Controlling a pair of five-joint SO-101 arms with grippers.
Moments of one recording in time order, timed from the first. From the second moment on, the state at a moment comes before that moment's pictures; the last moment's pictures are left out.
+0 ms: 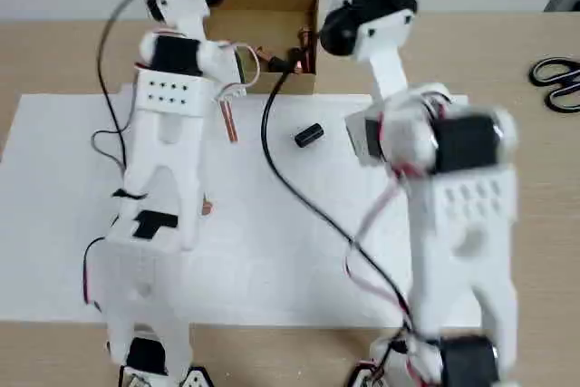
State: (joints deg) left arm 6.2 33.3 -59.6 99.7 28.1; right arm -13.2 -21.7 -17.6 96.2 11.8
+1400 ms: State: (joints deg) left arm 29.4 -37.1 20.4 52.8 23.1; right arm -22.1 -100.1 82.1 46.2 -4.6
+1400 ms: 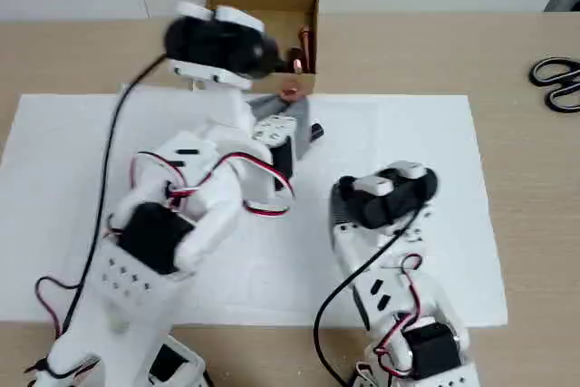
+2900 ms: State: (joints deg) left arm 32.4 -41.9 28.5 50.2 26.5; right arm -27.3 -100.9 87.4 33.9 -6.9
